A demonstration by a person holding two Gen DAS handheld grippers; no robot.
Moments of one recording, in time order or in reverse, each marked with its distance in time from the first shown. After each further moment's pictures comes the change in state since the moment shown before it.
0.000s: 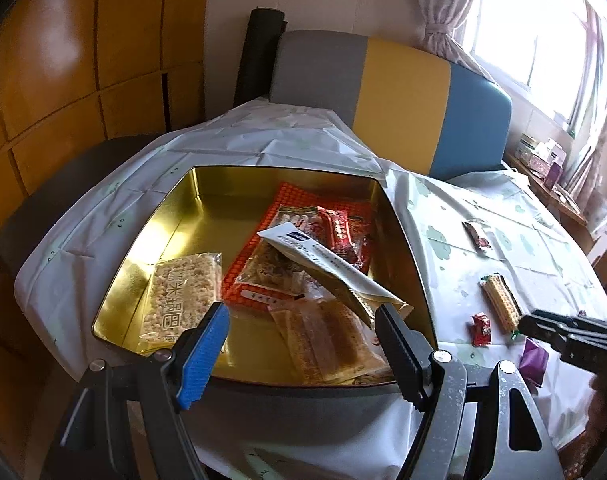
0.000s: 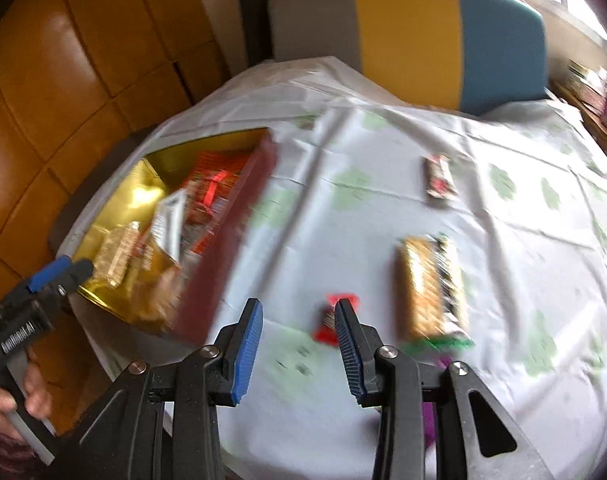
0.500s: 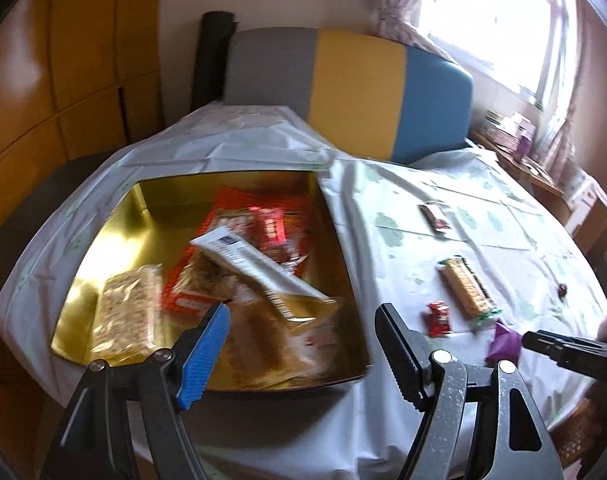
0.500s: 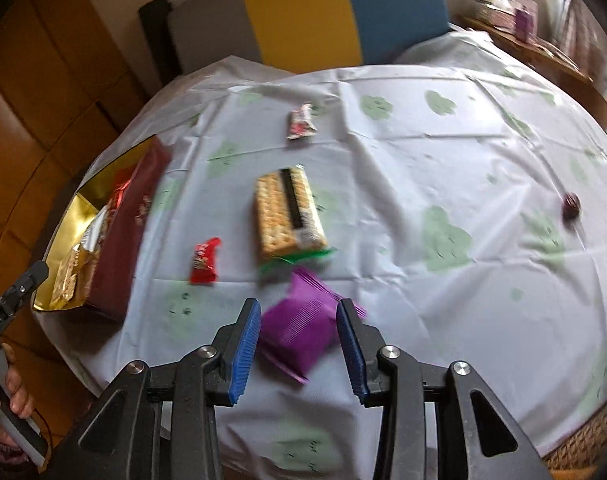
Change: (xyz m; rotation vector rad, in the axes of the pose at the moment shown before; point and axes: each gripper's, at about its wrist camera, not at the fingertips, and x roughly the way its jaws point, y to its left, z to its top) left arm 0.003 -0.055 0.002 0.115 0.012 -0.097; right arm -0.029 -0.089 -0.056 0.275 0.010 -0.112
